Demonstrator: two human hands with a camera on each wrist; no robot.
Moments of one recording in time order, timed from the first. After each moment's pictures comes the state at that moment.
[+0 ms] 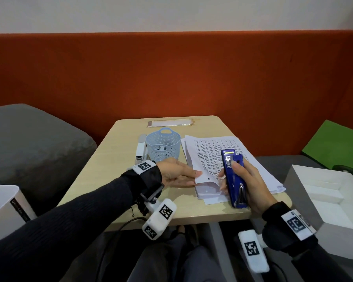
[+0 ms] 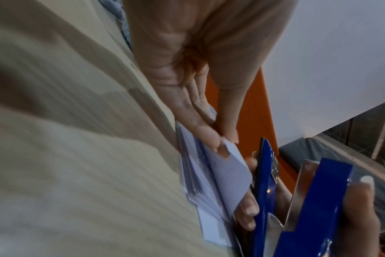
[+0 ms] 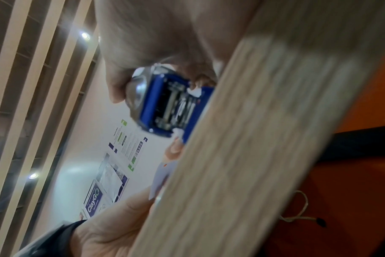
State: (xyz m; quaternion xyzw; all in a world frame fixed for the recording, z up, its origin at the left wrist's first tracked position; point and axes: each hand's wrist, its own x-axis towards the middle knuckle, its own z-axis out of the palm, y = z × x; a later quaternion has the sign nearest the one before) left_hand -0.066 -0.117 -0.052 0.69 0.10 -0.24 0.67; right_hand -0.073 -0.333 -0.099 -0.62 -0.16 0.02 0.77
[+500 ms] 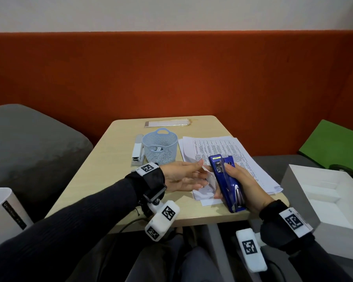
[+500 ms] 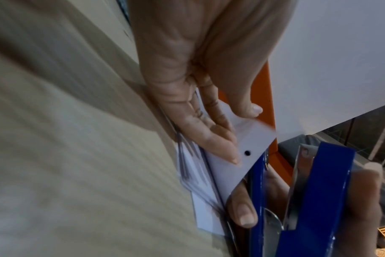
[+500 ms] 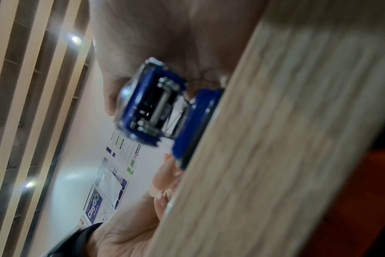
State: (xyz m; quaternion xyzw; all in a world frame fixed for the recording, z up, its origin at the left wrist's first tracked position) left_hand -0.056 -0.134 -0.068 0.64 0.07 -0.26 0.72; right_hand -0.073 -0.332 -0.093 -0.61 -0.18 0.13 0.76
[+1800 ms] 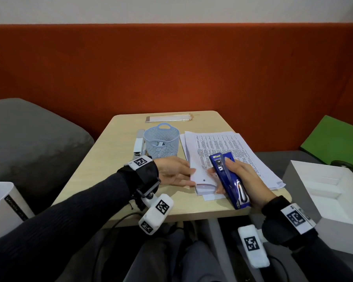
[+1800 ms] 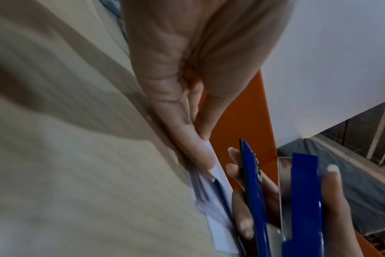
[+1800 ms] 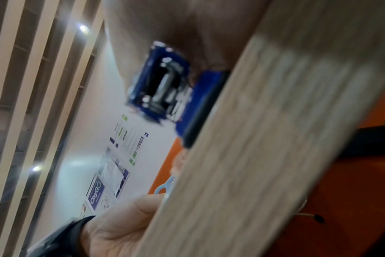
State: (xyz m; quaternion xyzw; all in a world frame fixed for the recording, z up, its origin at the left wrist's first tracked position) left_hand -0.058 -0.113 -0.063 0.66 0.08 -0.29 0.69; right_hand -0.072 -0.332 -0.093 -0.67 -0.16 0.09 0.72
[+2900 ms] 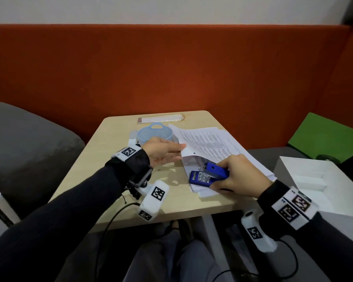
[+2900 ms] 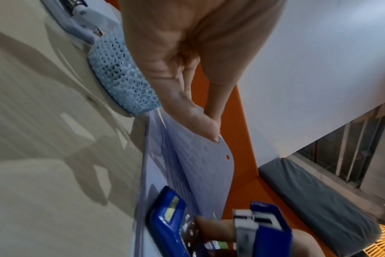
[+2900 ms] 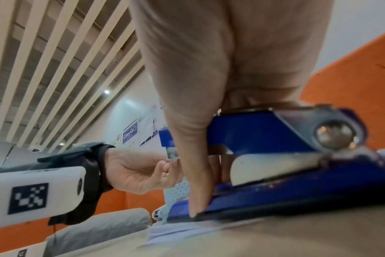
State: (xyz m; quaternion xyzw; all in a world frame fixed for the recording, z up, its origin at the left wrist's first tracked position) left_hand -0.053 -0.104 -0.024 0.69 0.10 -0.11 0.71; right_hand -0.082 -0.326 -0.052 -0.95 -0.22 -0.03 0.23
